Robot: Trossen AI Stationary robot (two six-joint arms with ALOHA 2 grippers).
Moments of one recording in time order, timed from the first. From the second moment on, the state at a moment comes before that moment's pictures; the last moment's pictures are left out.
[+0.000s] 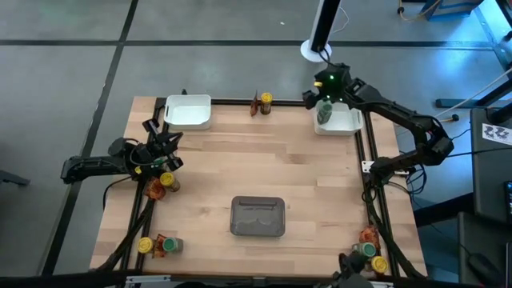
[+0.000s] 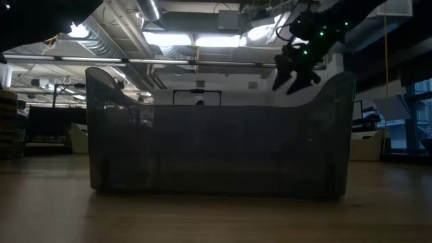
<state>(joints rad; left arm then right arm) 0.09 0.01 0.01 0.59 -0.19 0.71 -0.79 1.38 1.10 -0.36 0.00 0.10</state>
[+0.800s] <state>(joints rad) 0.09 0.01 0.01 0.60 -0.19 0.71 -0.57 1.45 1.10 -0.11 0.03 0.04</state>
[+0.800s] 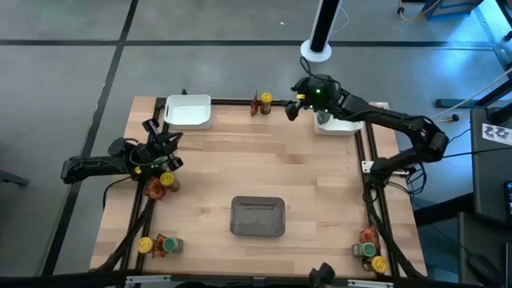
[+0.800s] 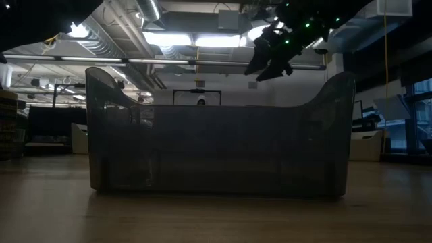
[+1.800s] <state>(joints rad) 0.09 0.01 0.01 0.60 -0.19 0.71 -0.60 1.84 1.34 0.00 0.03 -0.03</state>
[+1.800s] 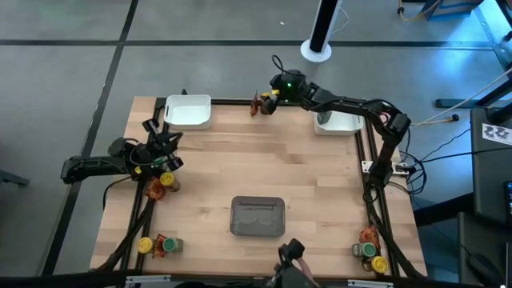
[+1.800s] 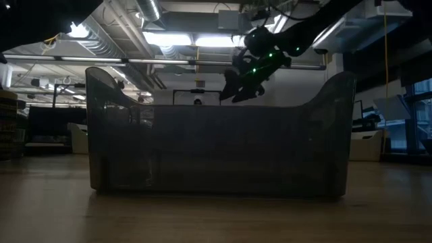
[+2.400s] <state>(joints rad) 0.09 0.01 0.01 0.60 -0.19 0.71 -0.62 1.91 1.35 0.01 0.04 -0.03</state>
